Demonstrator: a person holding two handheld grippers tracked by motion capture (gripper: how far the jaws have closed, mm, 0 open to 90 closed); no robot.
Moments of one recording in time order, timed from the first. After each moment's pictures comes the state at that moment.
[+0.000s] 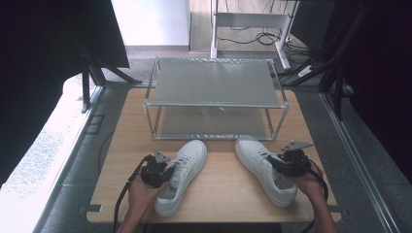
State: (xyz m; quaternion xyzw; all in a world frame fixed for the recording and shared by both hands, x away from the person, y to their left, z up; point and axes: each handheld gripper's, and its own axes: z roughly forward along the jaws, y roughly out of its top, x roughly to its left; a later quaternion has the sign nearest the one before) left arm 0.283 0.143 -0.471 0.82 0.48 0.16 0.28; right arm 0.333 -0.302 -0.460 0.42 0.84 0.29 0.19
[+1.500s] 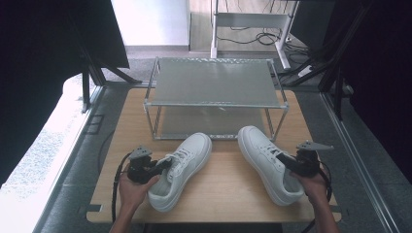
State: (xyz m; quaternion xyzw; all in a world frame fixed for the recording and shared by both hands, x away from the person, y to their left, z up) left arm 0.280 0.183 -0.452 0.74 0.47 0.08 0.47; right arm 0.325 -0.328 -0.455 0.46 0.77 0.42 0.15
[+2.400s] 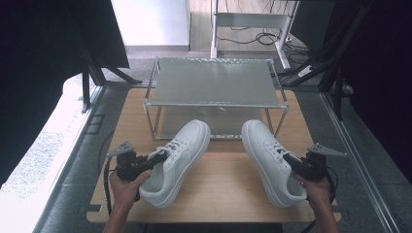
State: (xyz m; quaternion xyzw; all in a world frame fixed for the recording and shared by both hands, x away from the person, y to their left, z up) left arm 0.273 0.206 -0.428 0.68 0.46 0.05 0.57; right arm 0.303 -0.334 -0.440 0.48 0.71 0.50 0.13
